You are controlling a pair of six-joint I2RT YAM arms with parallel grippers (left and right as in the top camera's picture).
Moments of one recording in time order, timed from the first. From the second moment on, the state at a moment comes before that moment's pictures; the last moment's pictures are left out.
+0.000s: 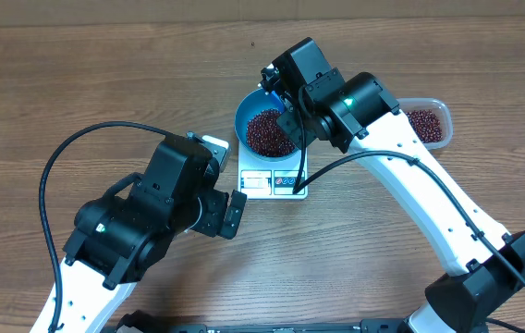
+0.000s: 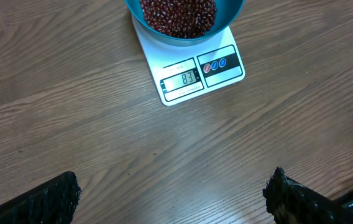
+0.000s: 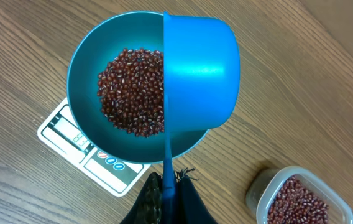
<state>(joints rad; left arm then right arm) -0.54 1.11 1.29 -1.18 -0.01 -0.19 0.60 1.77 1.82 -1.14 0.17 -0.17</state>
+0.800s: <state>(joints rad) -0.54 1.11 1.29 -1.18 -0.01 -0.19 -0.03 1.66 1.82 -1.14 -0.50 -0.02</state>
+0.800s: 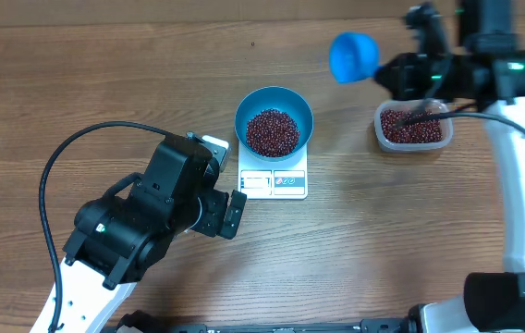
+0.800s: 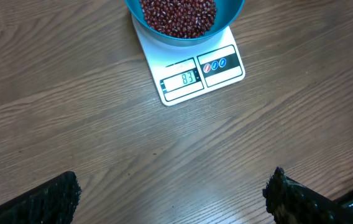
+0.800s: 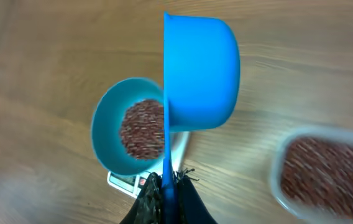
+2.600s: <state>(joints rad) -0.54 1.11 1.29 -1.18 -0.01 -0.19 0.03 1.67 1.56 -1.12 0.15 0.06</state>
